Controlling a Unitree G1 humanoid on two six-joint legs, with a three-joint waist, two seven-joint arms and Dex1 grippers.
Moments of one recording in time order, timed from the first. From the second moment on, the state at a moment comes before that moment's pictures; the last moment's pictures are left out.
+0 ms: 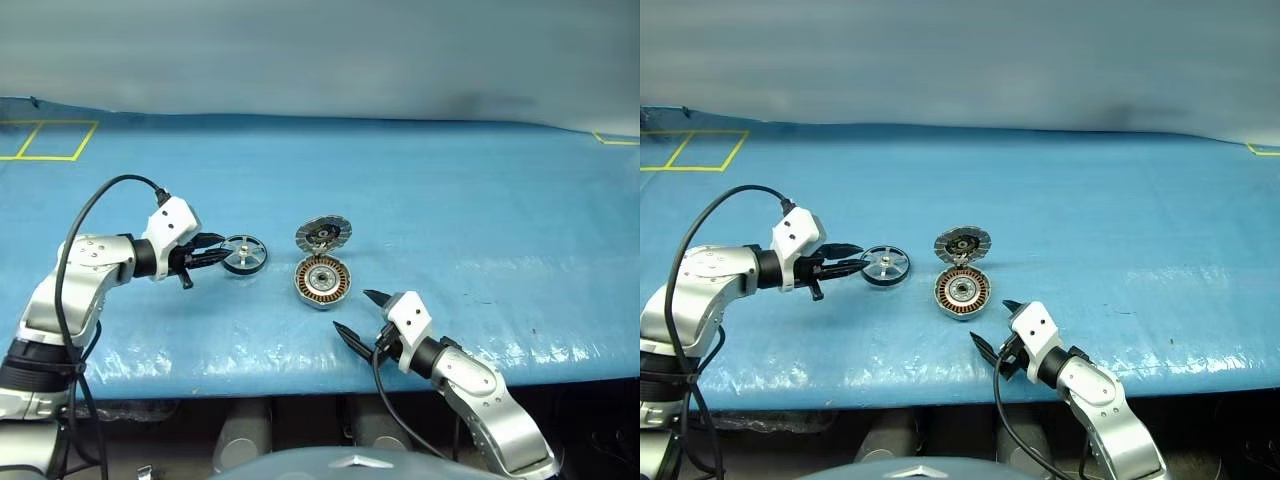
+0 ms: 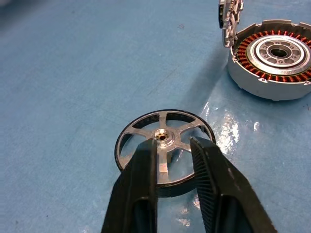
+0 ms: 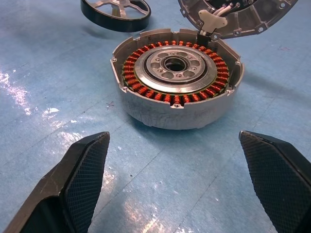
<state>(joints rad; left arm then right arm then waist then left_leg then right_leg) -0.31 0.83 -0.02 -0.08 -0.26 0.49 -0.99 0.26 -0.39 0.21 -0.44 0.15 0.30 0.52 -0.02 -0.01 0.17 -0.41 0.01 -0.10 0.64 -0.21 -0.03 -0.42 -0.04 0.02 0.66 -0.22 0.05</state>
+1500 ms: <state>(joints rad) -0.89 0.73 -0.43 0.60 0.14 0.21 -1.46 0.30 -0.34 0.22 -0.44 0.13 0.27 0.47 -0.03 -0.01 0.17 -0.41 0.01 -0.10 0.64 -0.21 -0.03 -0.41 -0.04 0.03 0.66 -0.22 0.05</state>
